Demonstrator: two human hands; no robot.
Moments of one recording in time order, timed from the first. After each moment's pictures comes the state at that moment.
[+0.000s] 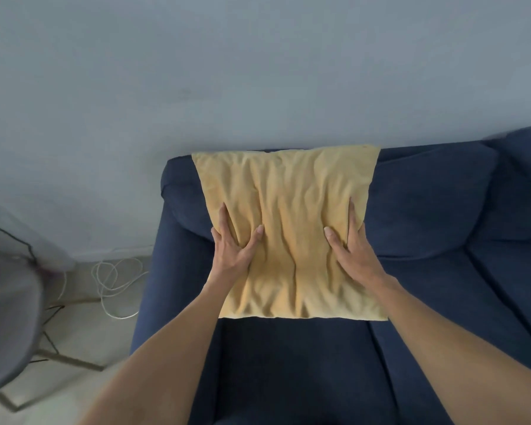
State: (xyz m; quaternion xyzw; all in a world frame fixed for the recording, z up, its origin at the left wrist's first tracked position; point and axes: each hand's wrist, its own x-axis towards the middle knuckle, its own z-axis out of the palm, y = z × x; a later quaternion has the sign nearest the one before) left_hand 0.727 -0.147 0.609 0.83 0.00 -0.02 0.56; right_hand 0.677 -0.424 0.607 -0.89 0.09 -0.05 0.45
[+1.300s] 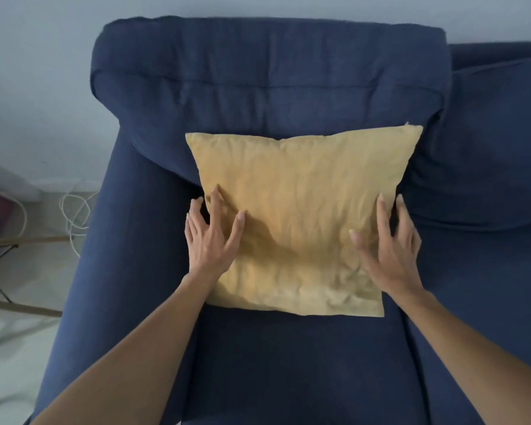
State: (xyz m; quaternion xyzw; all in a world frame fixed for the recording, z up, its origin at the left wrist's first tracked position) left_hand 0.791 -0.132 0.359 0.95 0.05 -0.01 0.30; right_hand 0.726 -0.465 0.343 -0.97 0.09 -0.05 0.24
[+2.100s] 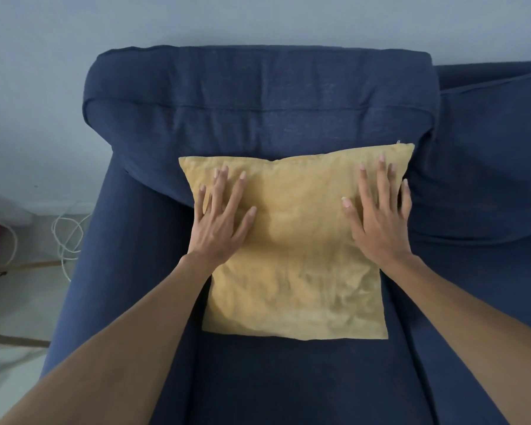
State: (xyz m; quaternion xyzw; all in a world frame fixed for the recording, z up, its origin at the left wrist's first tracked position) left_hand 0.865 -0.139 0.363 0.97 -0.18 0.09 0.16; right_hand 0.816 -0.461 0.369 -0.99 0.02 -0.15 0.07
